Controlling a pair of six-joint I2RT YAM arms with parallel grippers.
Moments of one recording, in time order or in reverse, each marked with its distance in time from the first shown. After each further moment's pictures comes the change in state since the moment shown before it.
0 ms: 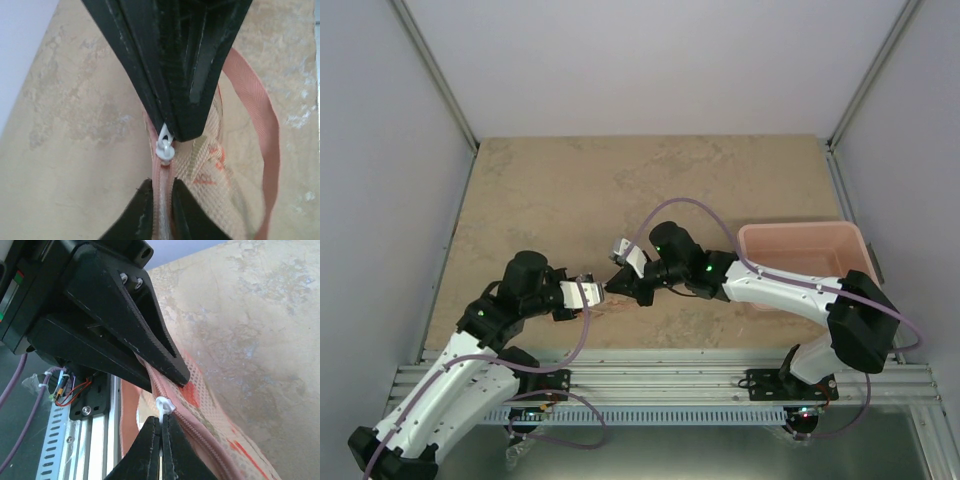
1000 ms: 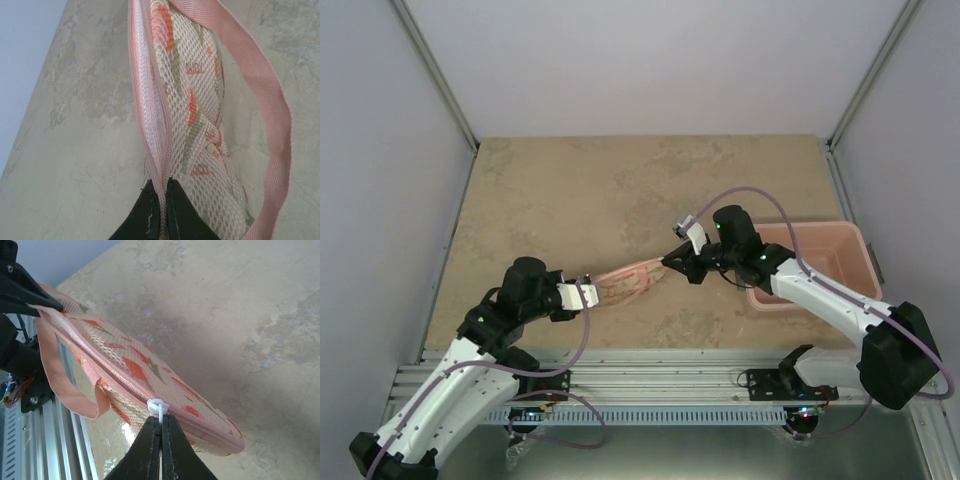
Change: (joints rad) left arm -0.003 -0.052 -0.057 0.023 -0.116 0.026; right arm -0.365 -0.246 -0.179 -0.163 -0.037 -0.003
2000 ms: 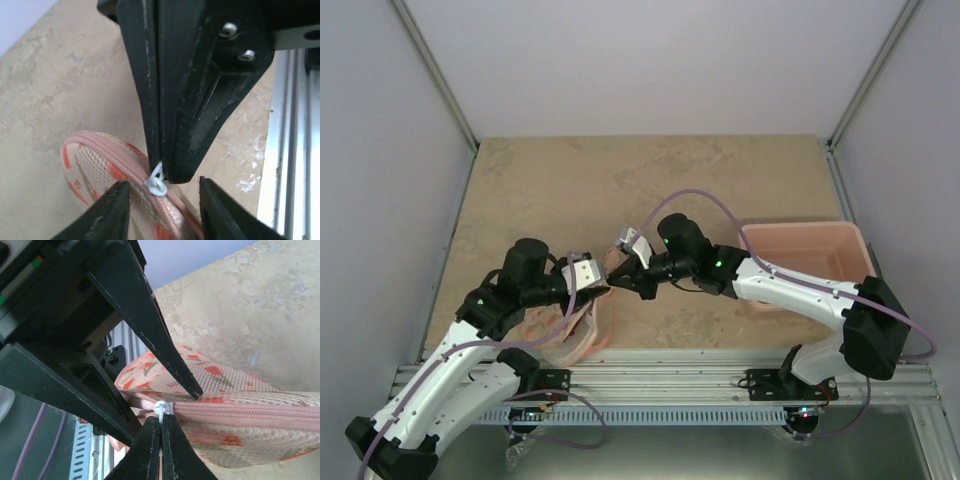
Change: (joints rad) left arm -0.011 0.134 0.178 -0.027 0.253 -0.361; right arm 0.341 0.186 0.209 0.129 0.004 0.121
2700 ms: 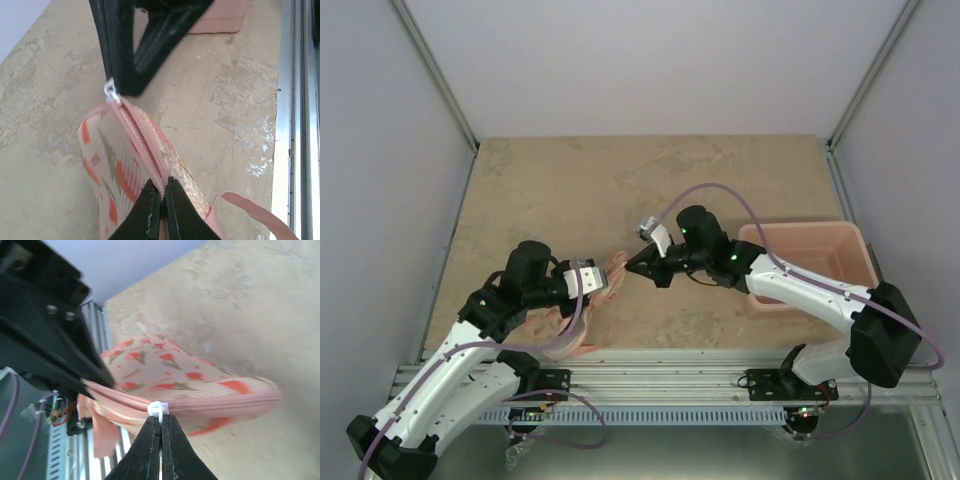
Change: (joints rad) left arm -0.005 -0.004 -0.039 0.008 -0.030 0.097; right arm -0.091 -0.043 -0.039 -0.034 0.034 0.001
